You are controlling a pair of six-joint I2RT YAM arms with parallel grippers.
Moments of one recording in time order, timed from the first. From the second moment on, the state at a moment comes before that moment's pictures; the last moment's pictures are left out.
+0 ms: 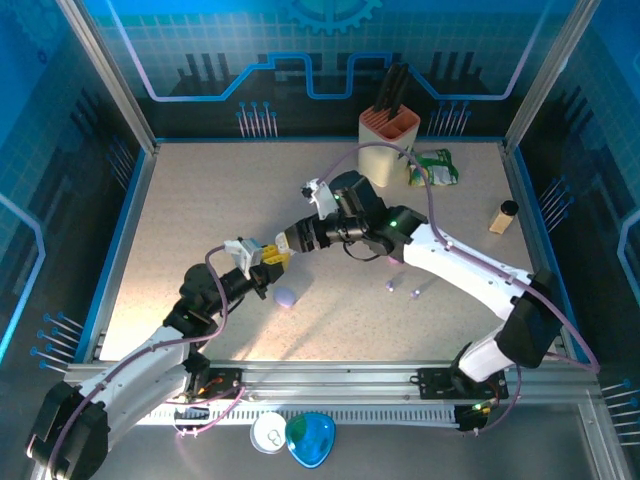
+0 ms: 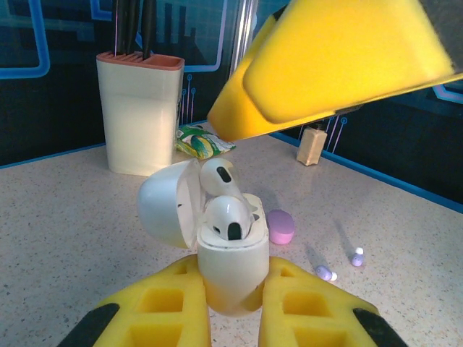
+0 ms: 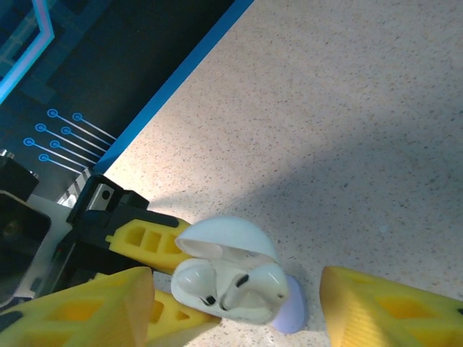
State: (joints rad) left arm -0.45 0.77 0.21 0.56 0.38 -0.14; right arm 0.80 1.50 1.34 -0.43 -0.32 0.39
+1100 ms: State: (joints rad) left arm -0.44 0.80 0.22 0.59 0.43 -0.13; right arm 0.75 1.53 1.31 -0.44 -0.44 0.40
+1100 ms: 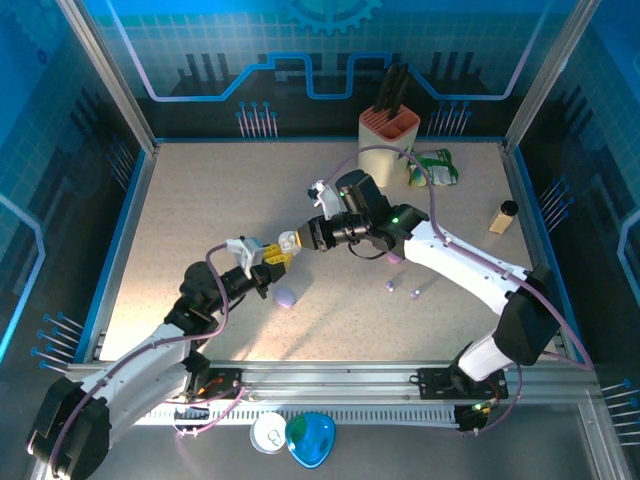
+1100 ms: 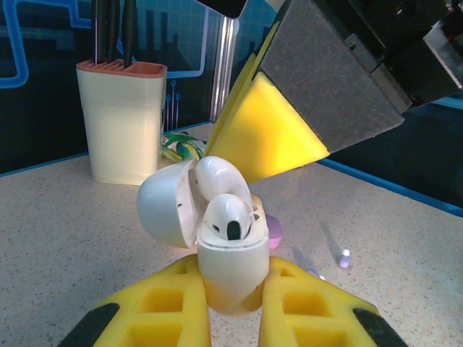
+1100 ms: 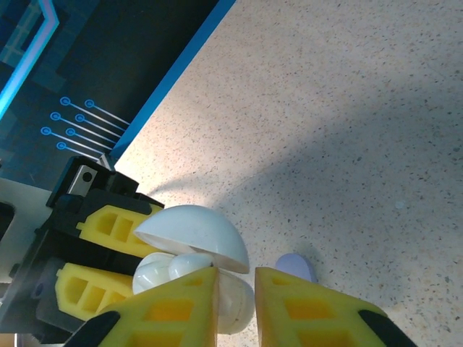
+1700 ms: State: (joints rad) left arm -0.44 0.95 0.17 0.94 0.44 -0.09; right arm 0.75 1.44 1.33 -0.46 -0.39 0.39
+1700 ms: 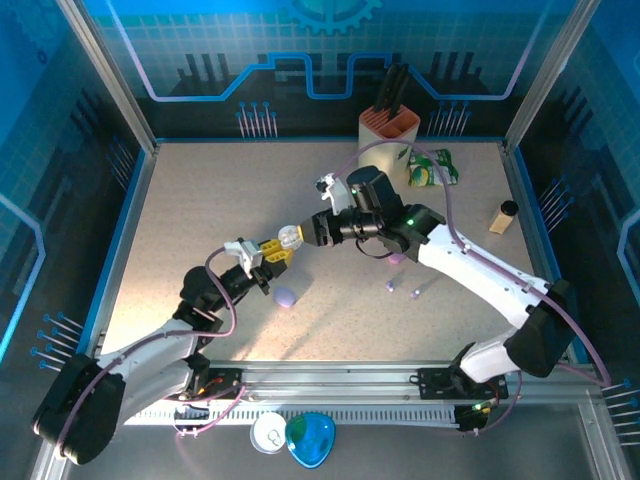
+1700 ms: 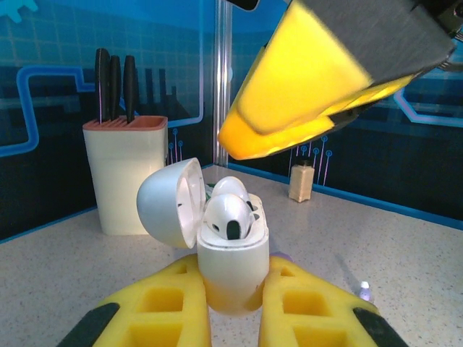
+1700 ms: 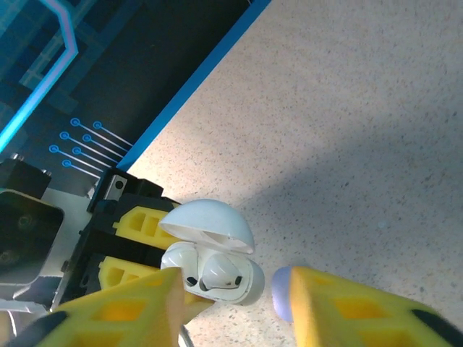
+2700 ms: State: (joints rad) left arm -0.44 1.01 0.17 0.98 0.52 -0.06; right arm 0.76 1.59 1.54 -0.69 -0.58 0.24
